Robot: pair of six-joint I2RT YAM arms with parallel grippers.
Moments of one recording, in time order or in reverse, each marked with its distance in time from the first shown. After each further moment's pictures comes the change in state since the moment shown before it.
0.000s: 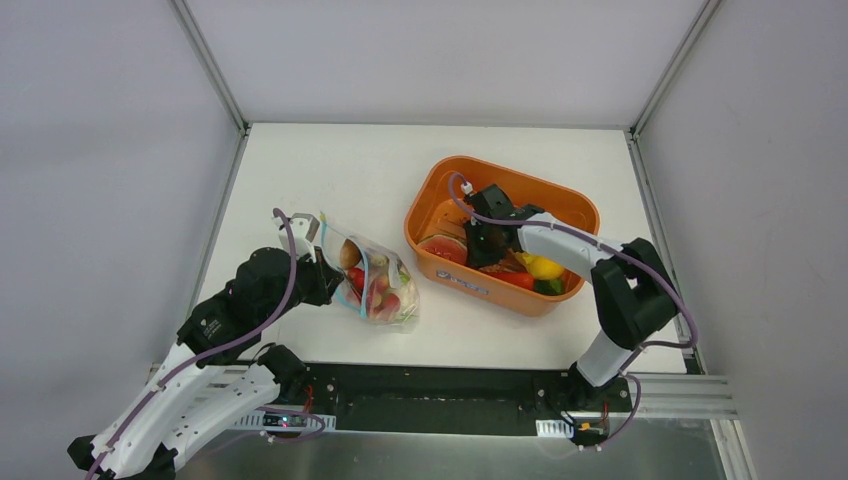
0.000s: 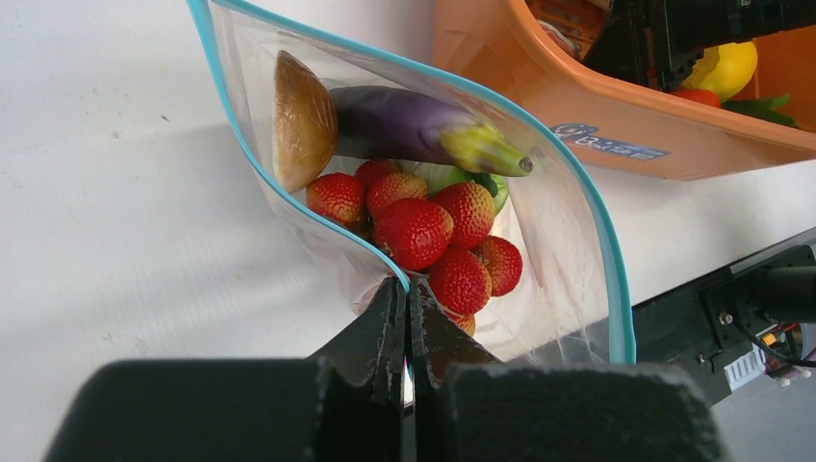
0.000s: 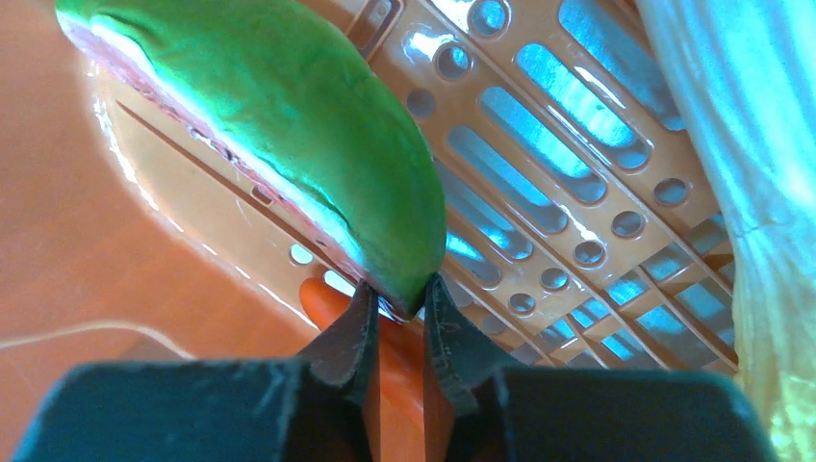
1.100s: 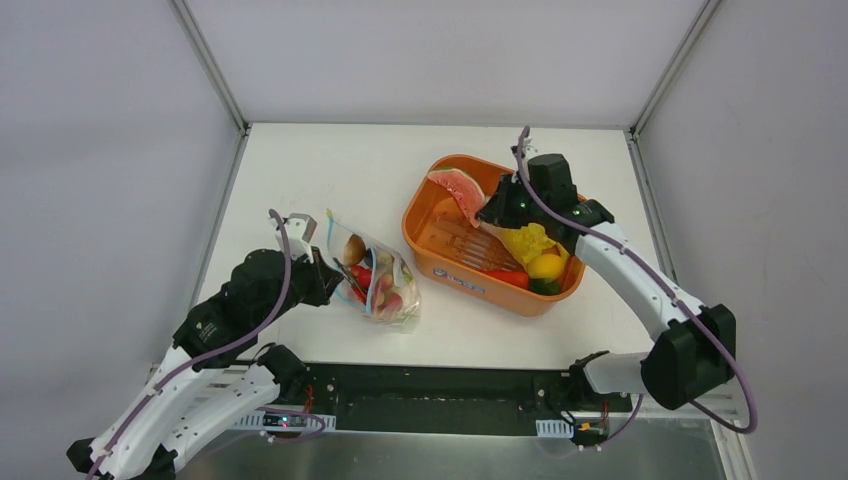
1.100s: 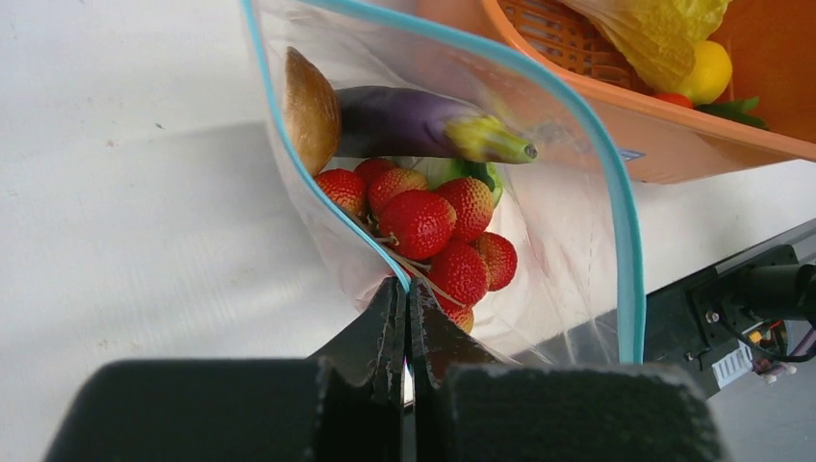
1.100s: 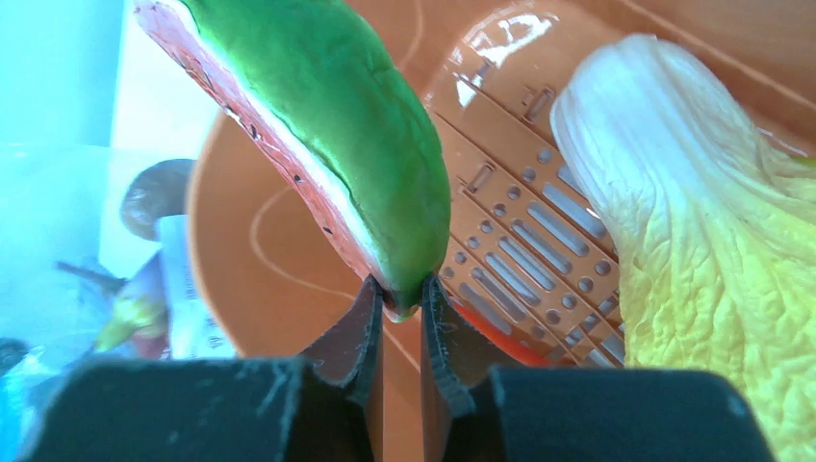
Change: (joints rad) left arm 0.000 -0.016 0.004 0.000 0.010 -0.001; right arm -0.164 -0.329 0.004 0.131 -0.158 0.125
